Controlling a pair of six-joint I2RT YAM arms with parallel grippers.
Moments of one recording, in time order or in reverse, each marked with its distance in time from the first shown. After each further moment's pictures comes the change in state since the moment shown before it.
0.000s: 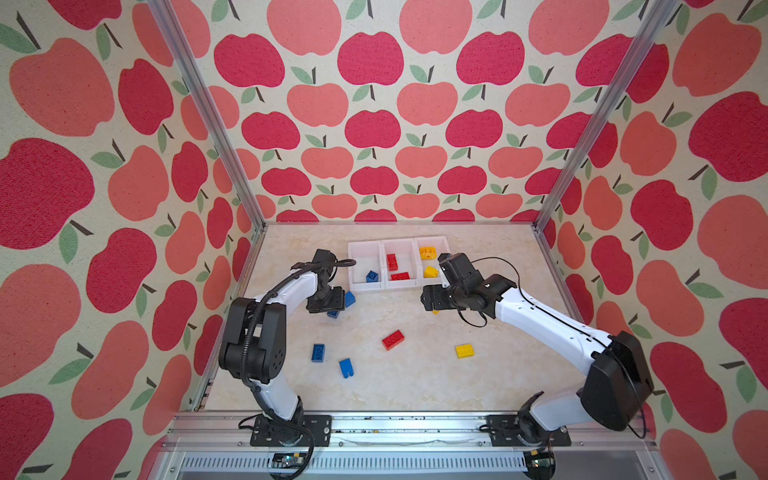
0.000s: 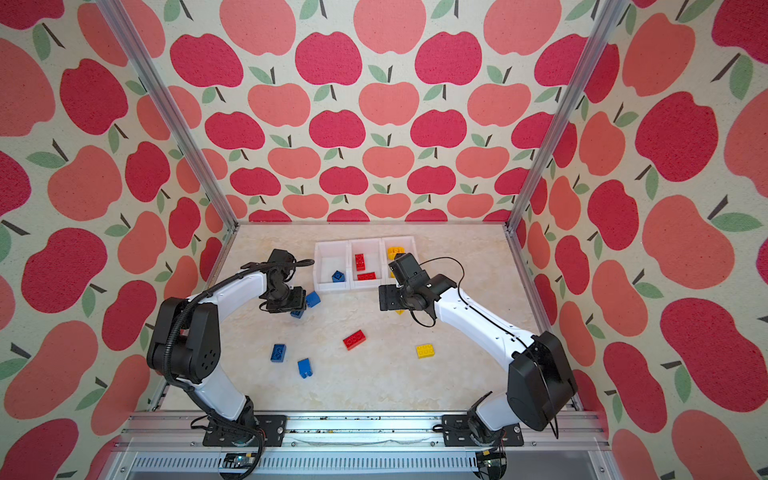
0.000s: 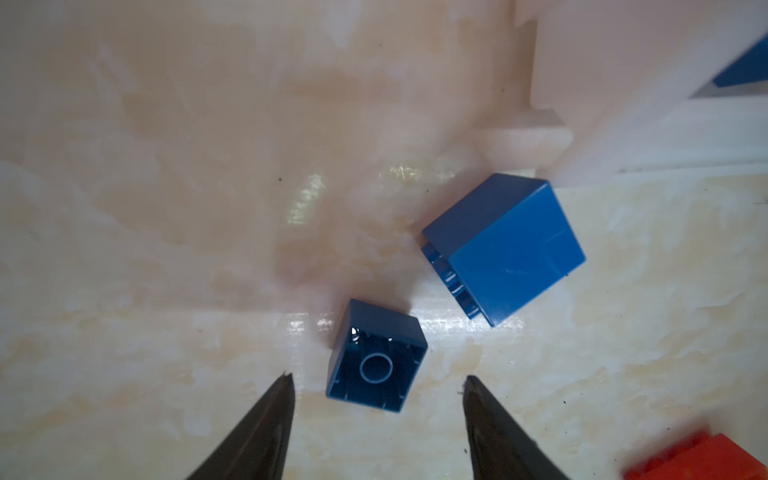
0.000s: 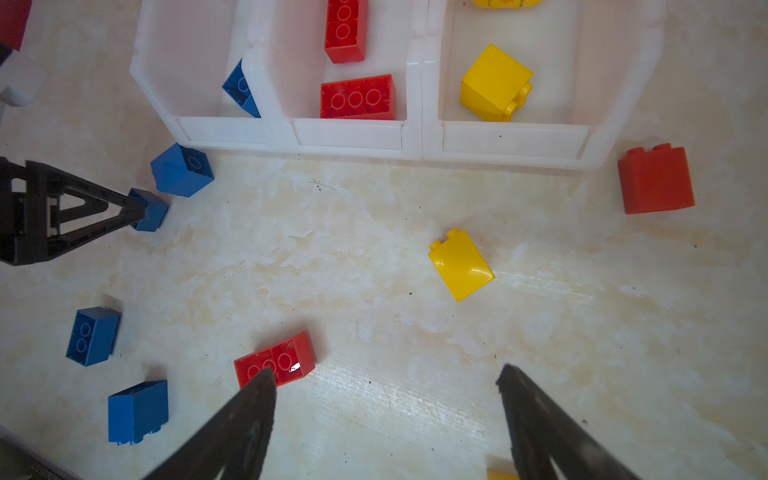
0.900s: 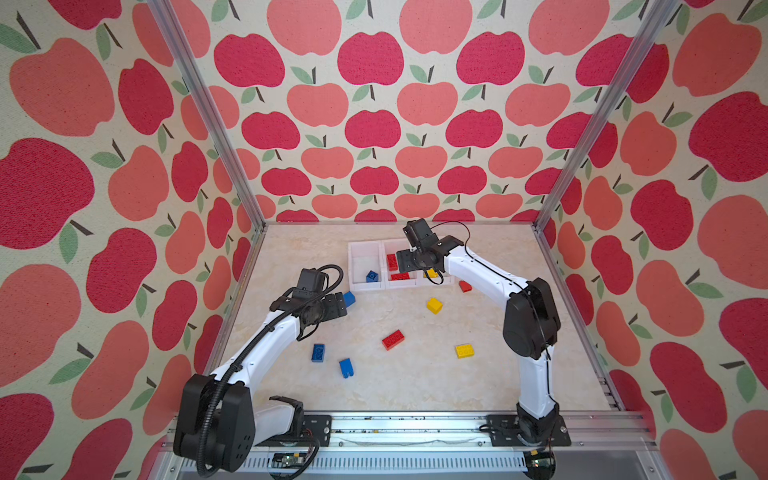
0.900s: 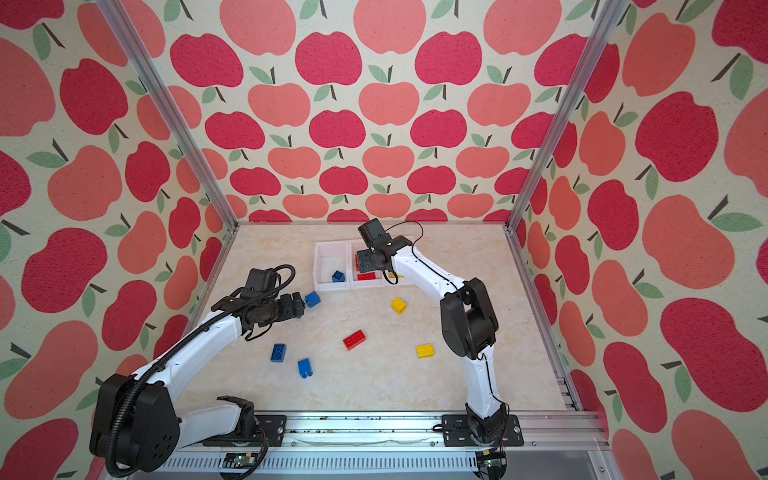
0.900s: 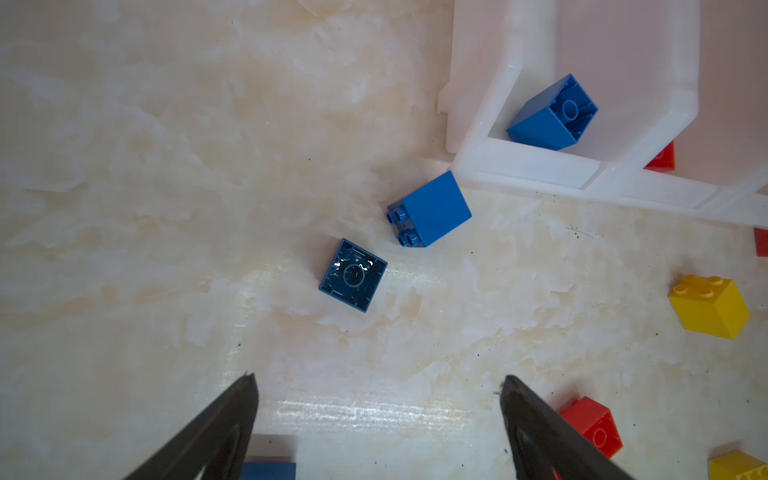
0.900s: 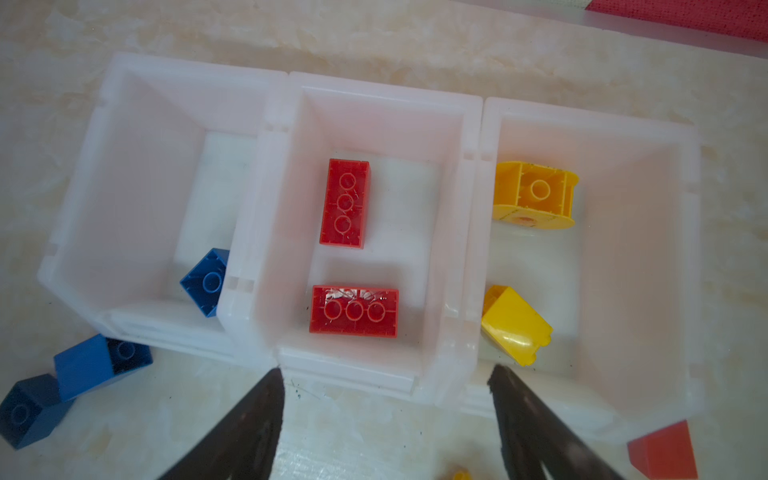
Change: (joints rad) left arm -0.032 -0.483 -0.312 0.187 -0.029 -0.215; right arm -0.014 0.519 0.587 -0.035 0.138 -0.146
